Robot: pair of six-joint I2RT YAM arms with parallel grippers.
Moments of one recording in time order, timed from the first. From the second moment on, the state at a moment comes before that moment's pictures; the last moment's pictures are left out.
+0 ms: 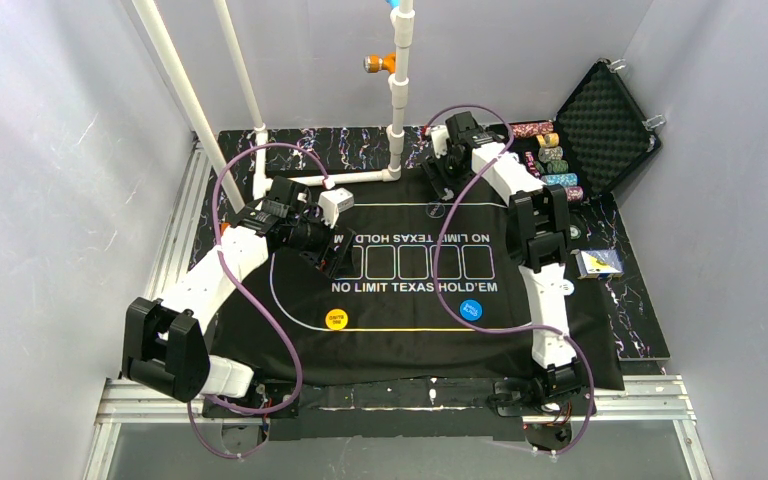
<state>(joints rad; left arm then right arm) -0.36 1.37 1.05 -0.69 0.57 0.21 0.33 2.38 2.07 -0.74 -0.14 -0.28</state>
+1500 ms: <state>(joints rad) -0.36 1.36 1.05 -0.69 0.60 0.21 -0.14 1.80 1.23 -0.76 -0.06 -0.48</state>
